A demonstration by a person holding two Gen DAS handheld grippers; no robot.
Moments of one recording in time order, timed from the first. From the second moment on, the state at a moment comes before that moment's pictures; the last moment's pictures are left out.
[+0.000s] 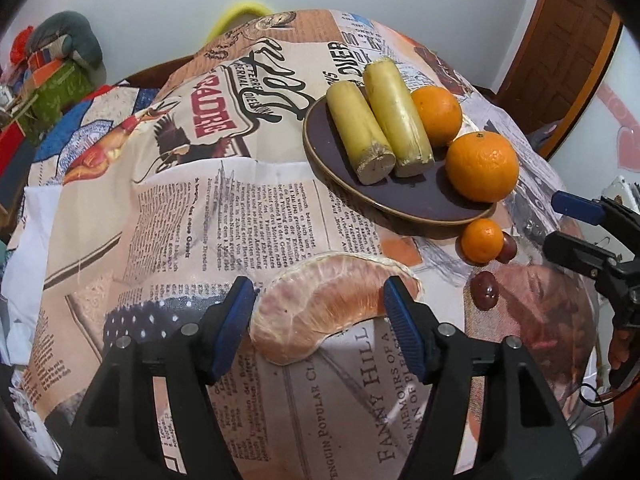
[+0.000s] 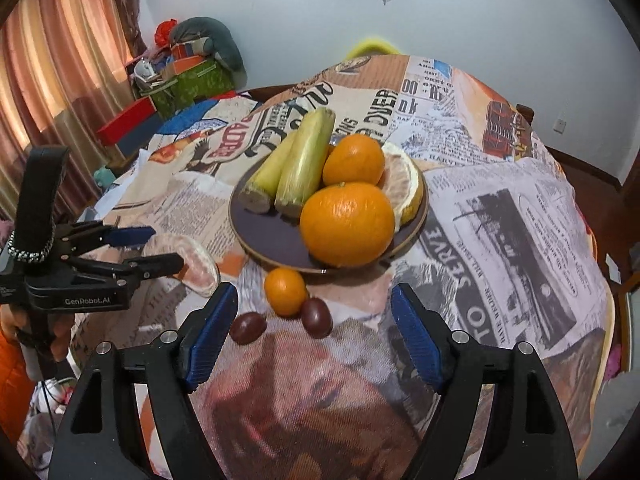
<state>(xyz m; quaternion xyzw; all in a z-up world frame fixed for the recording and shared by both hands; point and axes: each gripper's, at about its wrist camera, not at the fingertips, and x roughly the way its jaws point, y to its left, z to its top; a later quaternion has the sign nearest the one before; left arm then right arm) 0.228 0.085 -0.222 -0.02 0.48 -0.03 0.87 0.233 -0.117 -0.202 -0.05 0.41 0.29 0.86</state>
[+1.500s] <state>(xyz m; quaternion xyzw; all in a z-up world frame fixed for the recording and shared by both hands) 0.245 0.051 -0.238 0.03 0.48 -0.08 0.87 0.244 -0.082 -0.228 -0.08 0.43 0.32 0.84</state>
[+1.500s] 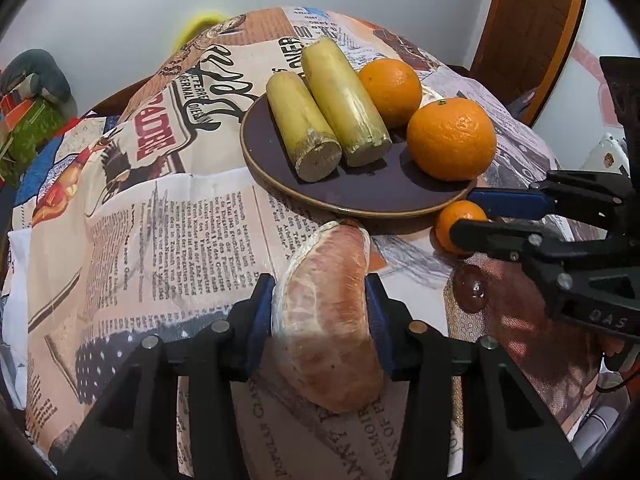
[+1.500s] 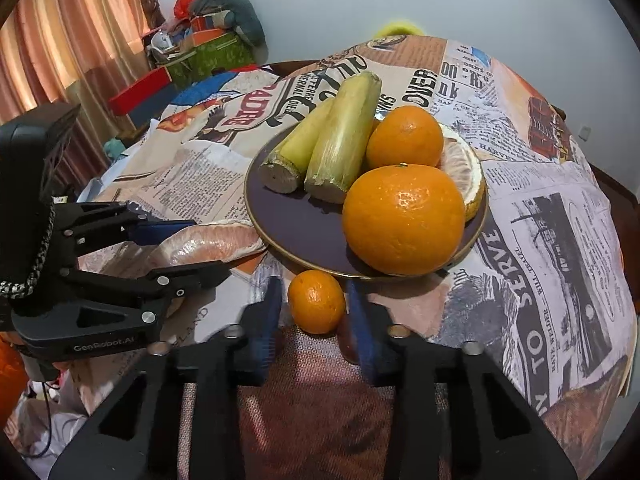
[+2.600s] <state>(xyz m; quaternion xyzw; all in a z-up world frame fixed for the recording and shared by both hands) 0.244 0.046 -0.150 -0.03 0.37 -0.07 0.93 0.247 -0.123 -0.167 -0.04 0.35 0.29 0.89</state>
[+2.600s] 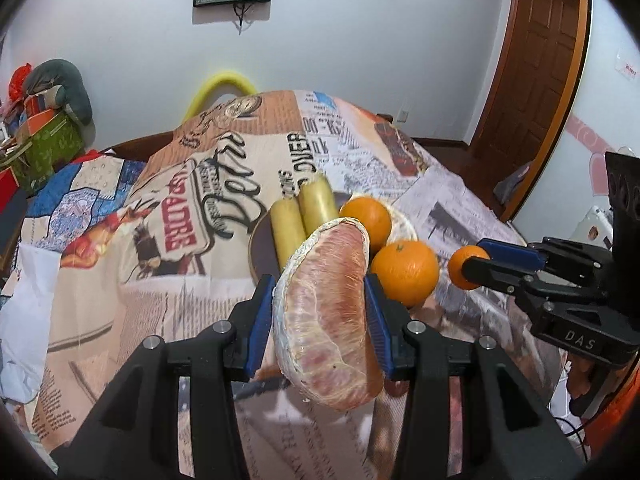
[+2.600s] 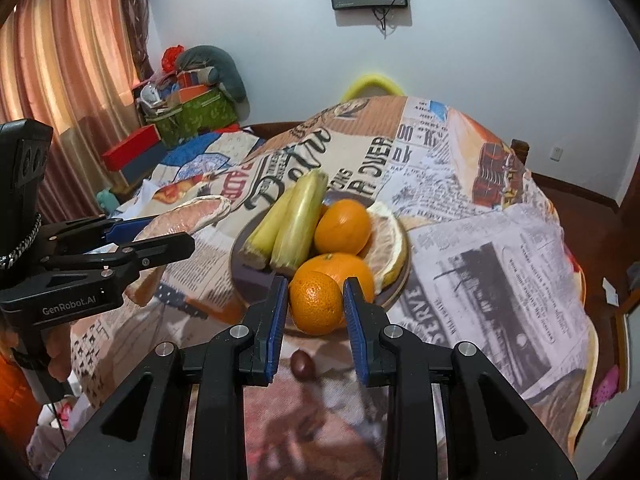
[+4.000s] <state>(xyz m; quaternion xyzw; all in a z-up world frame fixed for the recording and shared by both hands) 0.339 0.018 -0.199 -0.04 0.41 -0.09 0.91 0.331 -0.117 -0.203 -0.06 0.40 0.27 0.87</state>
